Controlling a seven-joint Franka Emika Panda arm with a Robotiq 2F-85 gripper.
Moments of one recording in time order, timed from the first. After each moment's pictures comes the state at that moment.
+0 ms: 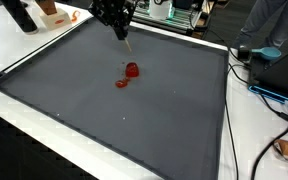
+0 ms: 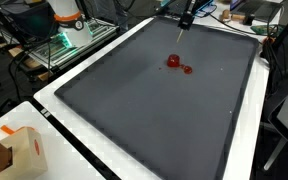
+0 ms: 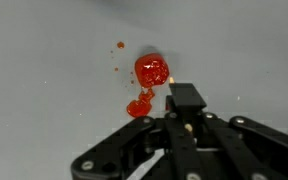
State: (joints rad) arm 0.05 0.37 0.05 -1.68 0.11 1.86 -0.18
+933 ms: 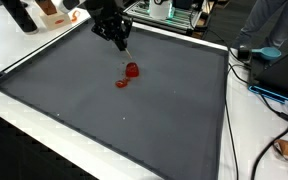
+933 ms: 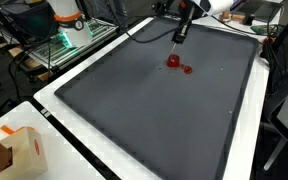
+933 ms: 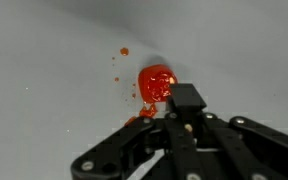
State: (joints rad) arm 0.00 0.43 0.07 -1.72 0.16 1.90 -0.35
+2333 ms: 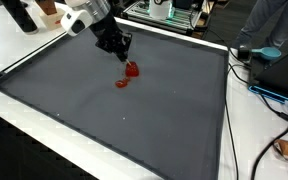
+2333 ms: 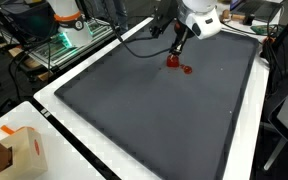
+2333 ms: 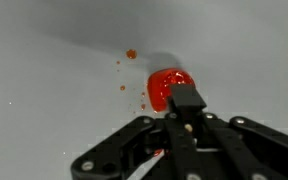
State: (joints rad) arm -0.03 0.50 0.08 -1.75 0.18 1.99 -0.38
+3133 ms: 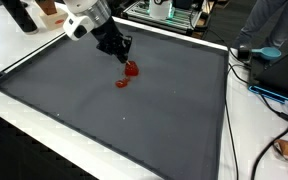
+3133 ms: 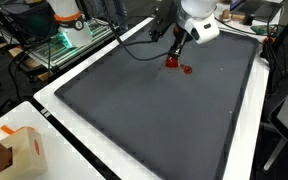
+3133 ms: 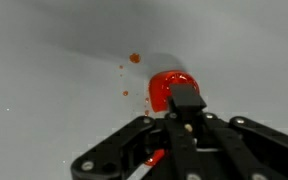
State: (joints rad) arm -0.03 0.52 0.08 -1.75 0.17 1.99 -0.38
